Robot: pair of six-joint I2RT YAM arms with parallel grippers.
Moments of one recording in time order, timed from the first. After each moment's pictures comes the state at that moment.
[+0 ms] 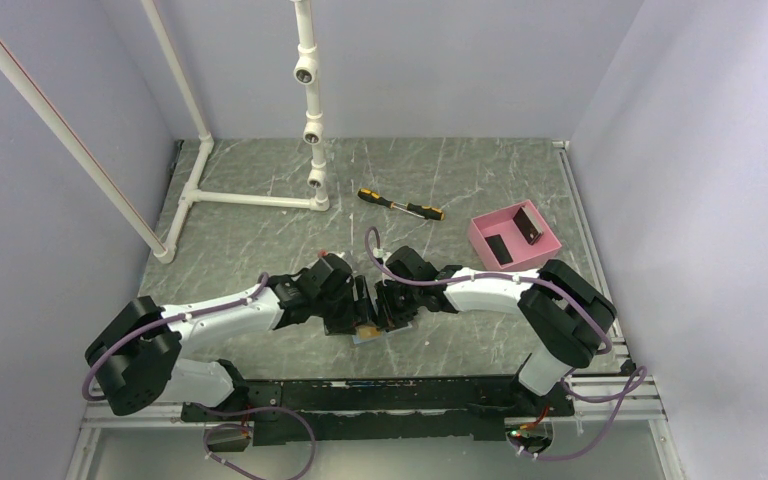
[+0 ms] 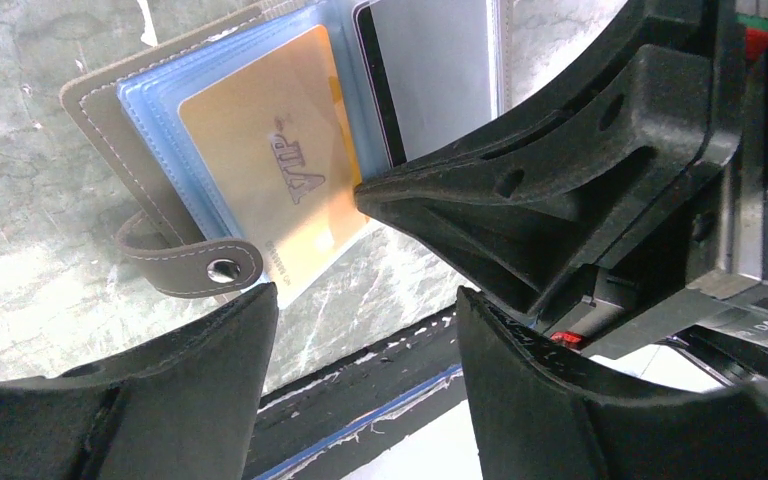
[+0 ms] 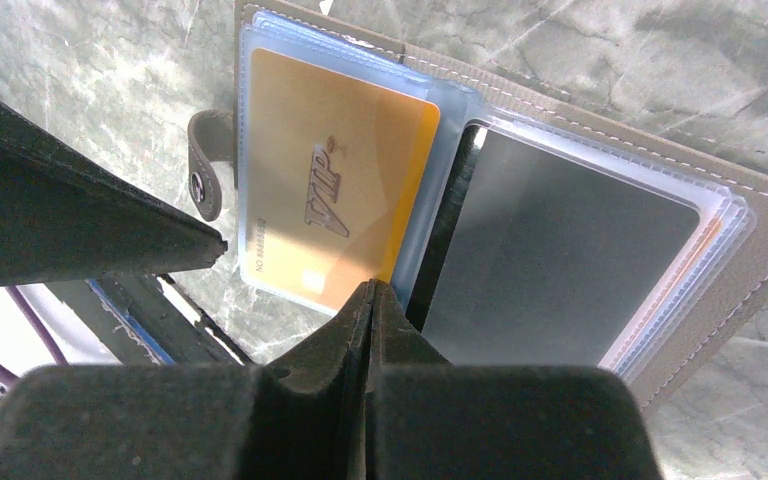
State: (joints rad) left arm -0.87 1.31 0.67 -0.28 0.15 -1.04; right arm 0.88 1.62 0.77 -0.12 -0.32 0.53
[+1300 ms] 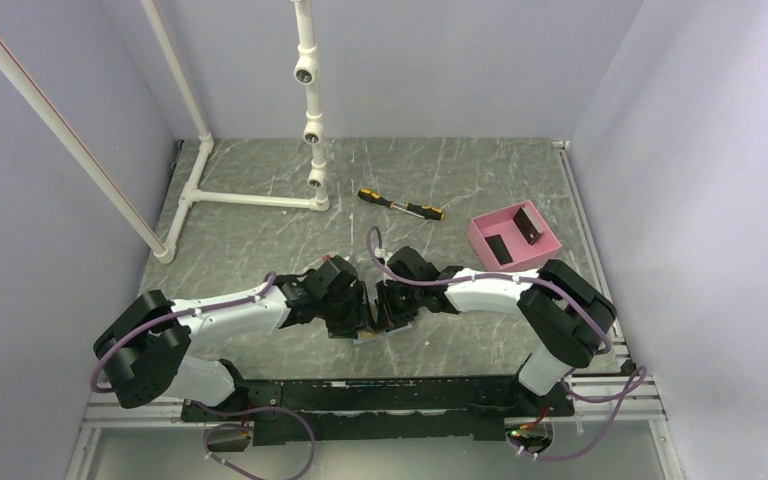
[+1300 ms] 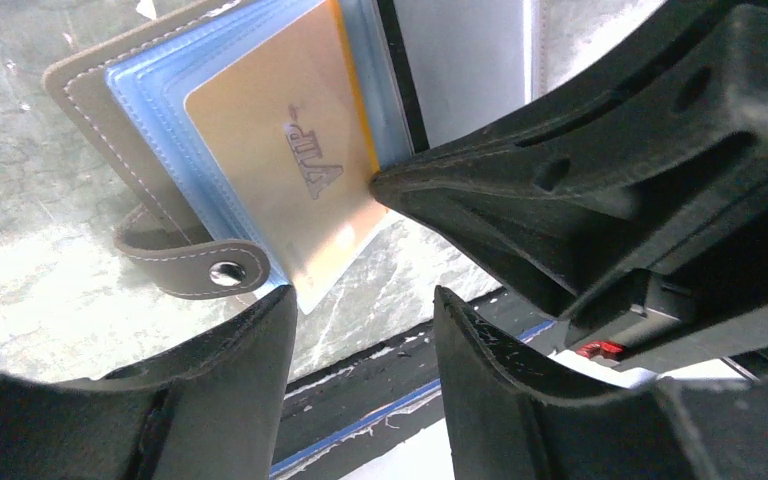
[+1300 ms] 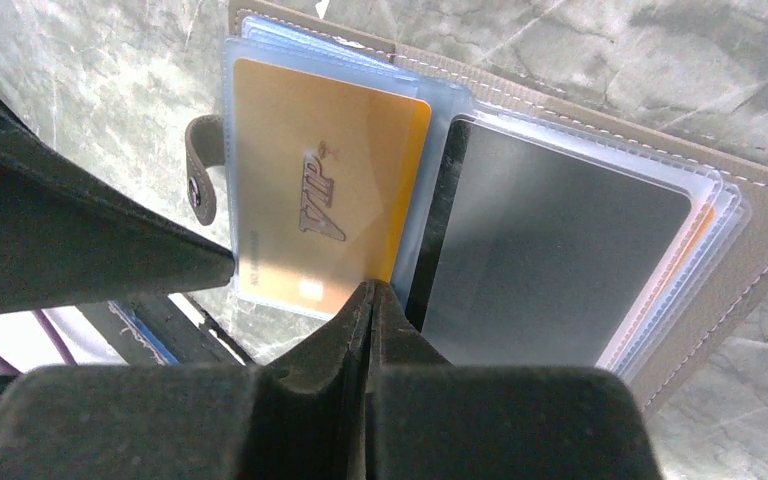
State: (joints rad) left arm -0.90 1.36 0.68 -0.30 0.15 -1.03; right arm 0.87 1.62 0.76 -0.10 -0.33 0.55
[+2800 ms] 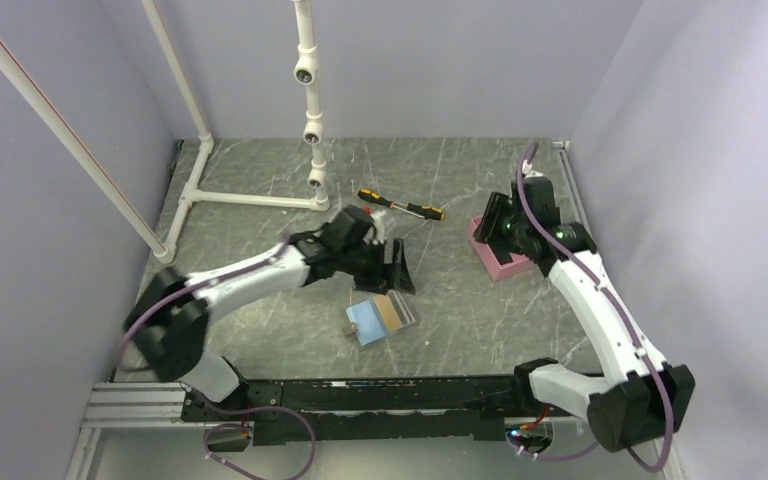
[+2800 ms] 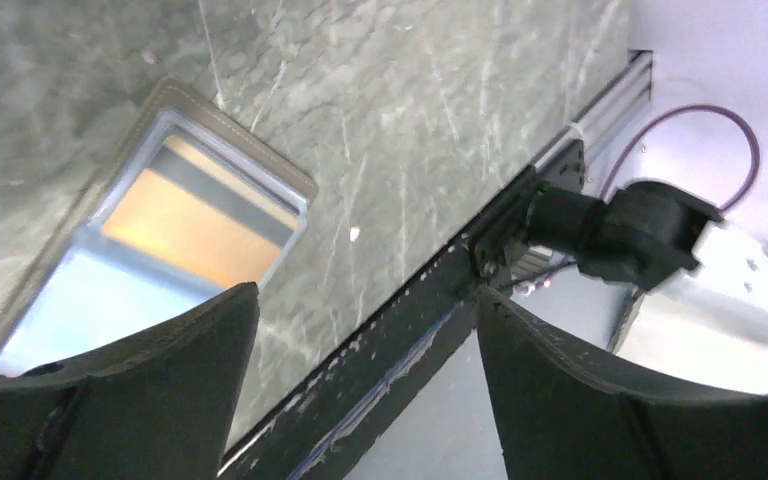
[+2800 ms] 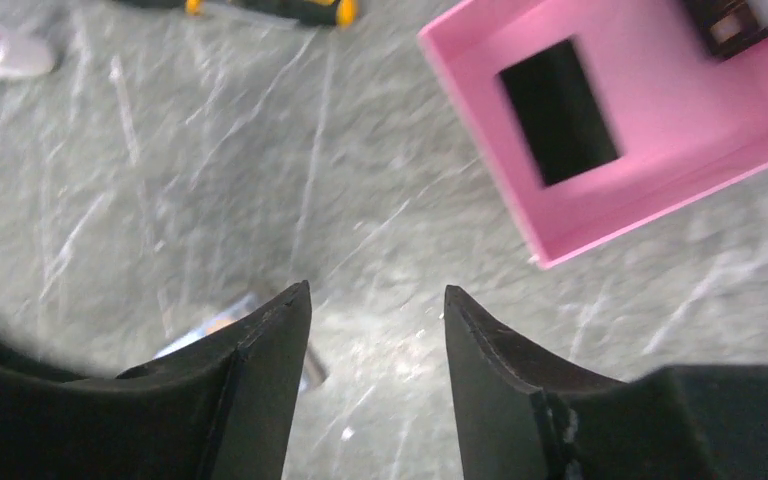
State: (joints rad) left arm -0.83 1.60 1.05 -0.27 0.38 -0.77; right arm 0.26 1.08 1.02 -0.71 0.02 0.50
